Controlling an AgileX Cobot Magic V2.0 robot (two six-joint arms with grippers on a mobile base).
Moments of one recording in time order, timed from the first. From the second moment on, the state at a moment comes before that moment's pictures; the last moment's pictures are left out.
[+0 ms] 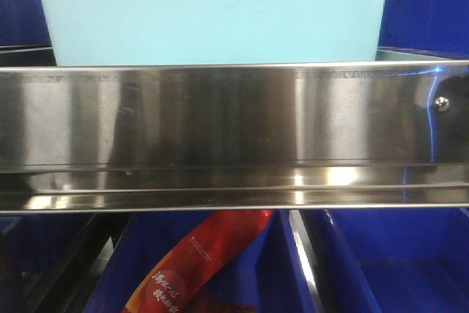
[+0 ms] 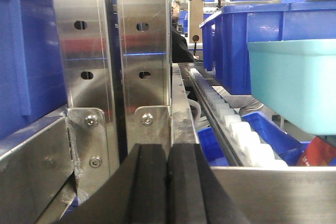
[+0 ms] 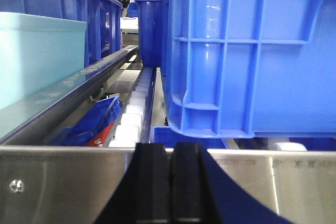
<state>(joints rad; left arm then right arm) 0.05 0.00 0.00 0.06 0.03 0.00 -0.10 0.00 0.00 0.02 0.09 -0.01</state>
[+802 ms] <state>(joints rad) 0.05 0.00 0.00 0.06 0.01 0.00 -0.10 0.00 0.00 0.02 0.06 -0.01</state>
